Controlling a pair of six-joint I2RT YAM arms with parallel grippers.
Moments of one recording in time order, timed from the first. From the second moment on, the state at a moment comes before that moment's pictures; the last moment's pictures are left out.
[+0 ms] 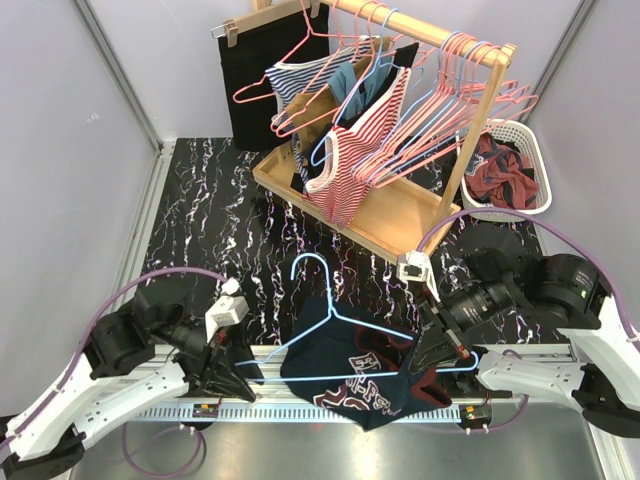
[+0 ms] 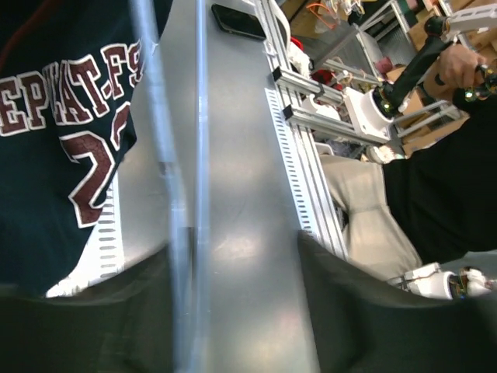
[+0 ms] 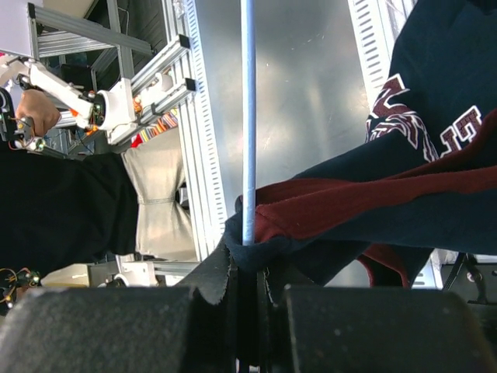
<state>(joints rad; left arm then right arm) -0.89 0.42 0.85 -0.83 1.06 -0.31 0.97 0.93 1.51 -1.37 -0.79 0.26</state>
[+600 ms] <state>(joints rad) -0.90 0.47 0.88 -1.07 0.83 -0.21 0.97 0.94 1.54 -1.37 -0.37 0.32</state>
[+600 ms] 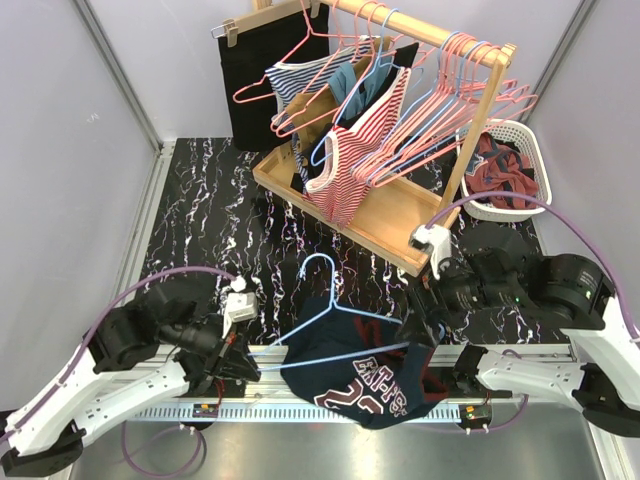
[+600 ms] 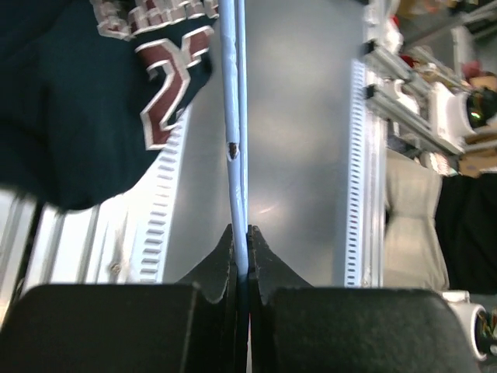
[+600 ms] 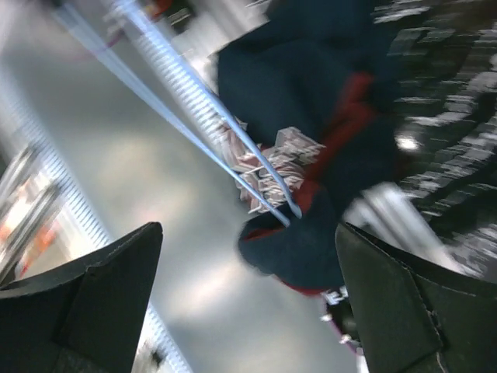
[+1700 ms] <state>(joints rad) -0.90 0.51 1.09 -1.31 0.51 -0.34 0.97 0.78 0.89 -0.99 0.22 0.71</state>
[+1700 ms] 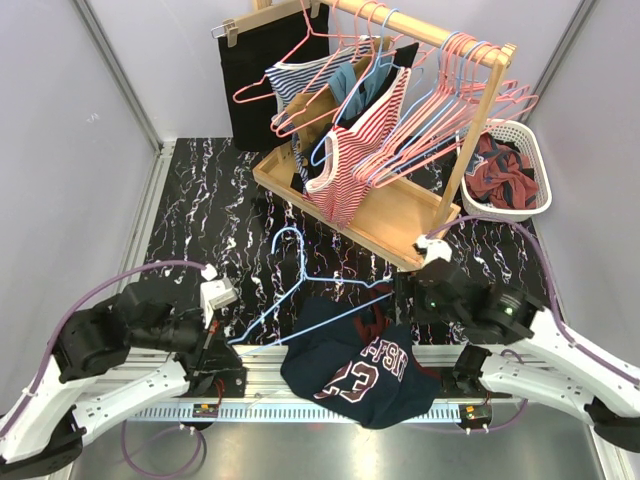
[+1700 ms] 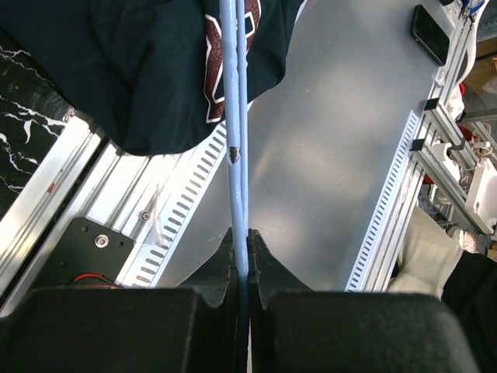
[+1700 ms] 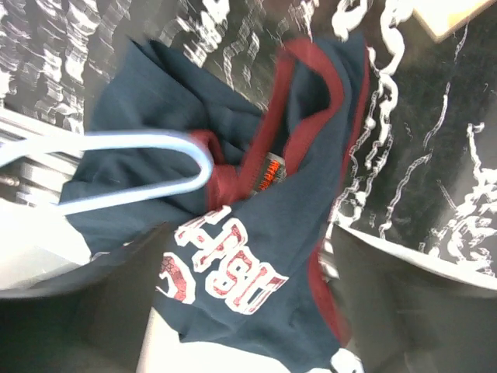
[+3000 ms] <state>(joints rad) -0.90 0.34 0.95 -1.18 0.57 -0.36 0.46 1.32 0.62 -0.34 0.17 0.90</state>
